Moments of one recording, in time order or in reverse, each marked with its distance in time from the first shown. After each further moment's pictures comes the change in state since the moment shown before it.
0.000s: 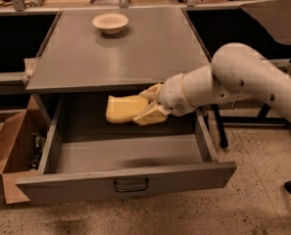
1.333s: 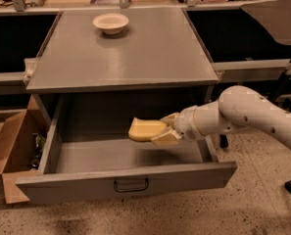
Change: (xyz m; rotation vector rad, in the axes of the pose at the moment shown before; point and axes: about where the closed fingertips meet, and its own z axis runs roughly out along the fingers) arm 0.122 -0.003 0.017 0.100 0.080 0.250
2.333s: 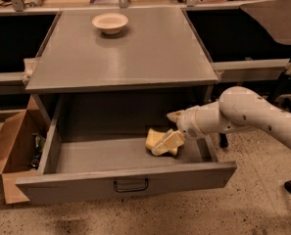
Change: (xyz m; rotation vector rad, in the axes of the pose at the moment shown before) arm 0.016 -0.023 0.008 0.015 0.013 0.045
